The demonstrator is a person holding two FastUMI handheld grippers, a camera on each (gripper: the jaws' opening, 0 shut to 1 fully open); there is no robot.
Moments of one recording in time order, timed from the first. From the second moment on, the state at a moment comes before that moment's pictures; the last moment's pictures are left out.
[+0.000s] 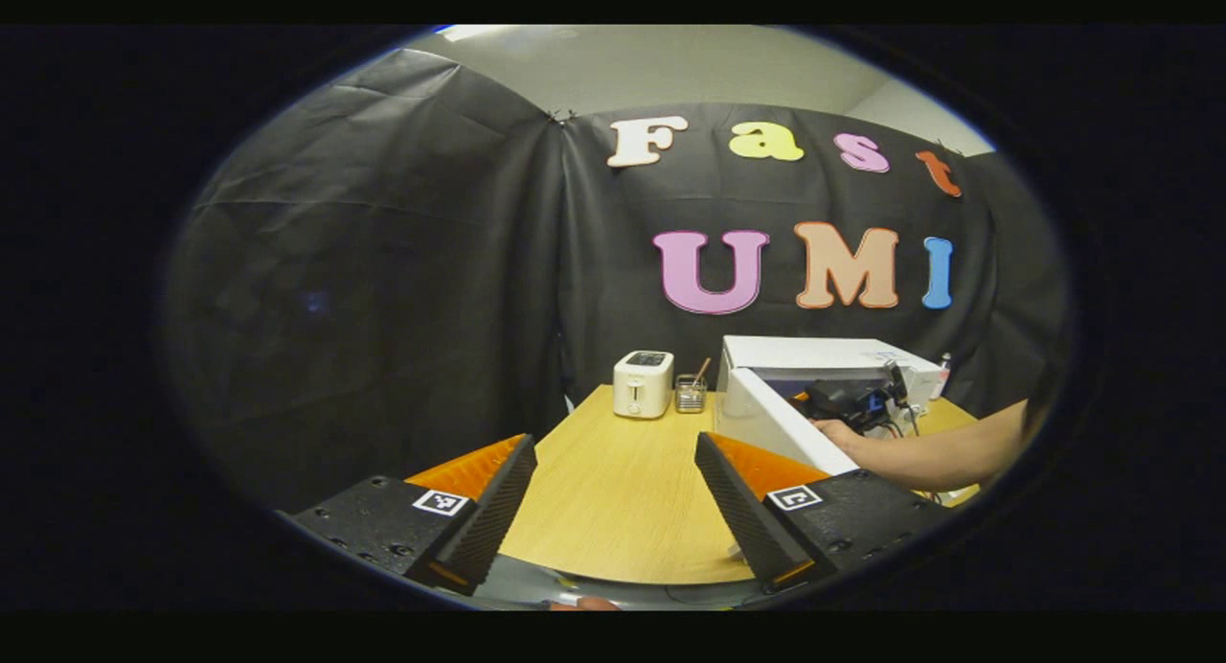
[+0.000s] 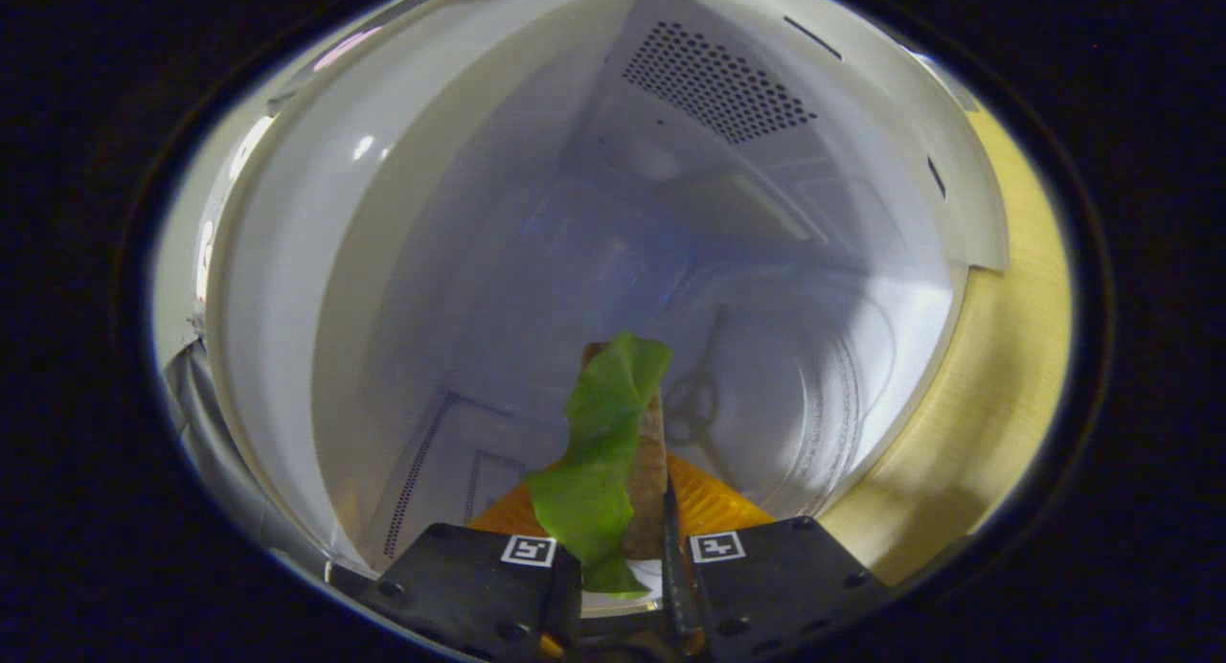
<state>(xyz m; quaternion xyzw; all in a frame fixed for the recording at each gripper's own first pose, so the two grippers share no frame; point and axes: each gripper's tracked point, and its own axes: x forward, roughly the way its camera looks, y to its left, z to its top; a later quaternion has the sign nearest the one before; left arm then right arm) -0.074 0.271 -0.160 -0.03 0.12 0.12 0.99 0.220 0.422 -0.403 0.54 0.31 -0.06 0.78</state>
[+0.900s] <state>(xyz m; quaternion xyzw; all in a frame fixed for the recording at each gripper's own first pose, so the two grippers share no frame) -0.064 0.254 -0.178 -0.06 0.14 0.08 0.99 0.225 0.380 -0.410 0.30 0.30 -0.05 0.90</state>
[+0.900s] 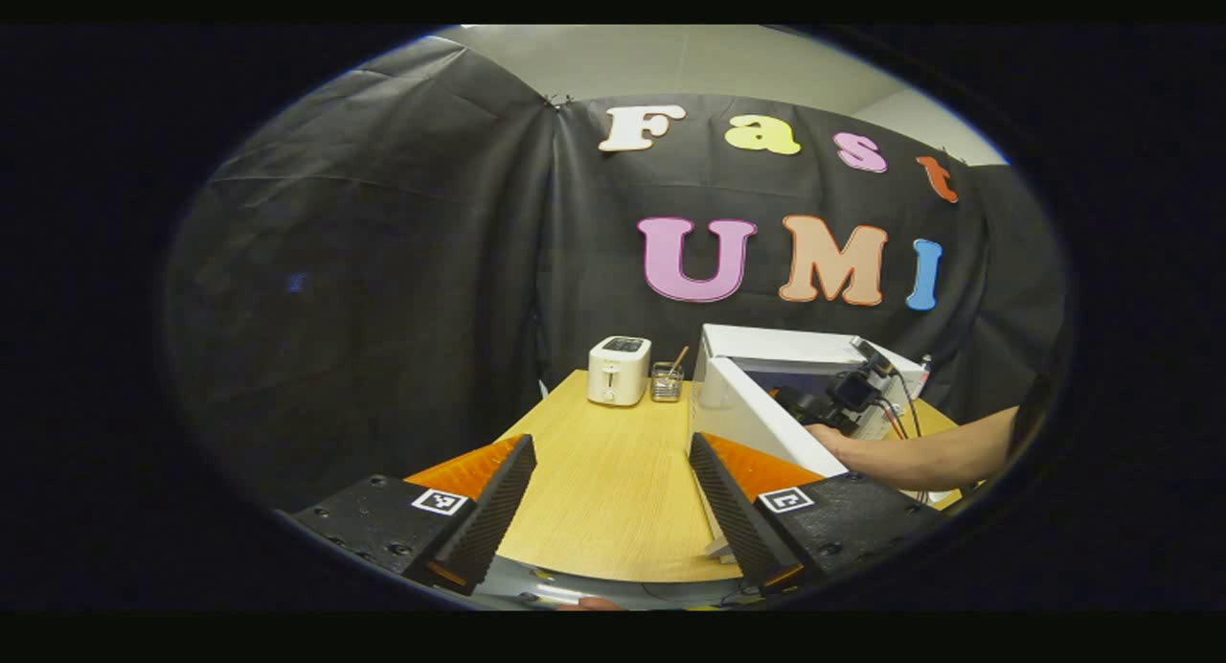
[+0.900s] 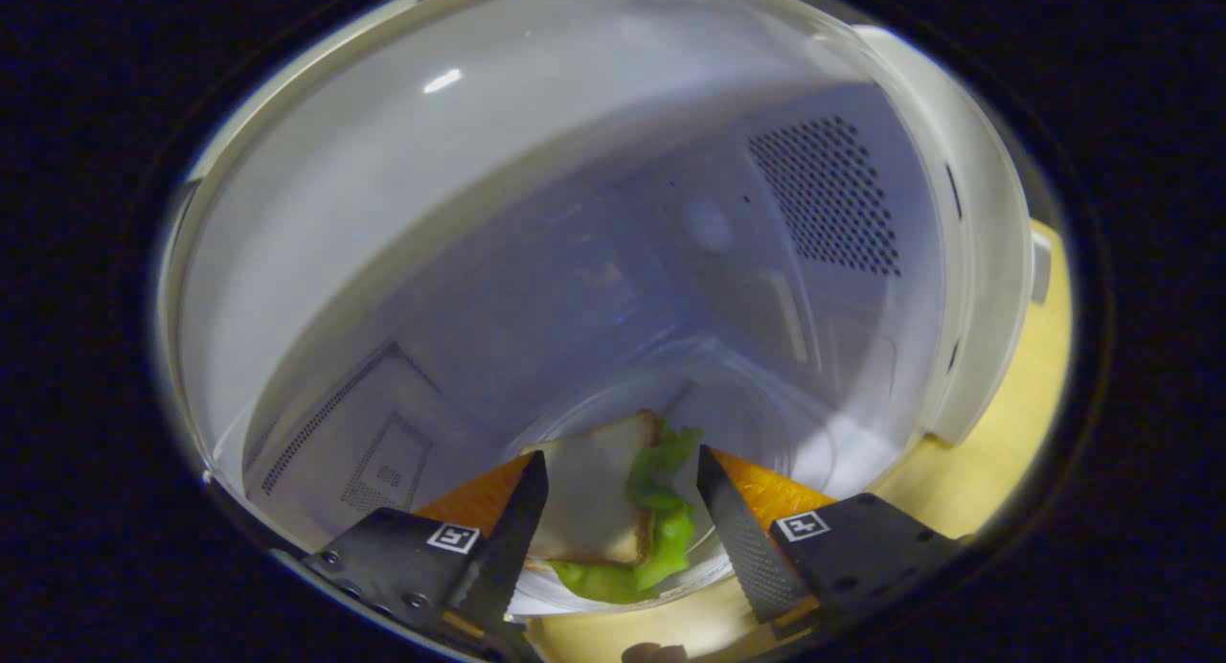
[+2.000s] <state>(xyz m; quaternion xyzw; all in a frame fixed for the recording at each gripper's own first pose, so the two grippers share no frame) -0.080 0.251 -0.177 0.03 0.12 0.05 0.99 0.138 0.363 -0.300 0.11 0.20 0.15 0.96</state>
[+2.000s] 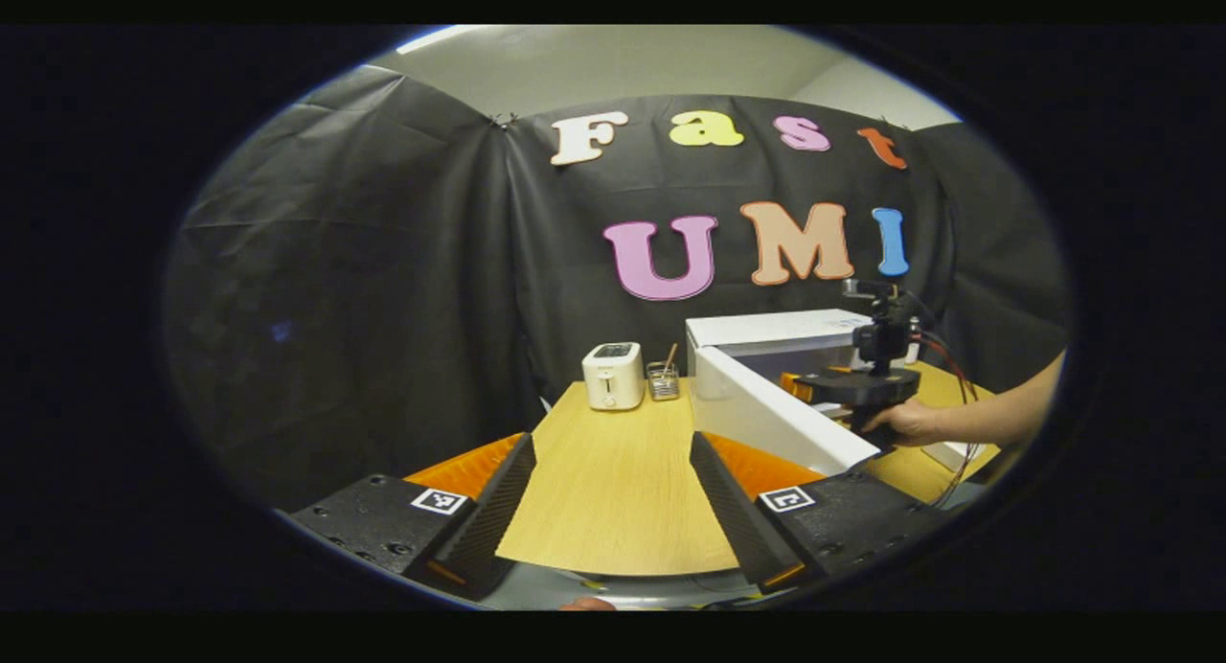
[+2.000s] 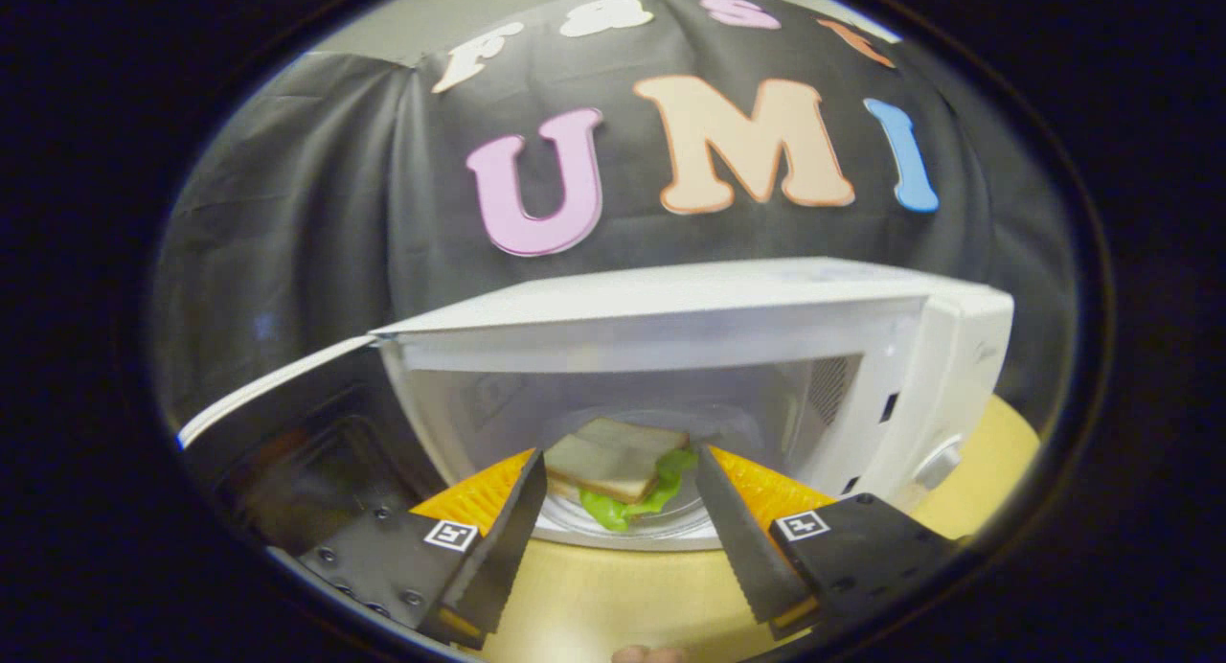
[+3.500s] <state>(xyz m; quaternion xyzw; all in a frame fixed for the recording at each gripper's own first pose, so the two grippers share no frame) -0.052 0.154 -0.274 0.05 0.19 -0.07 0.98 0.080 0.142 -0.024 0.09 0.03 0.10 0.99</state>
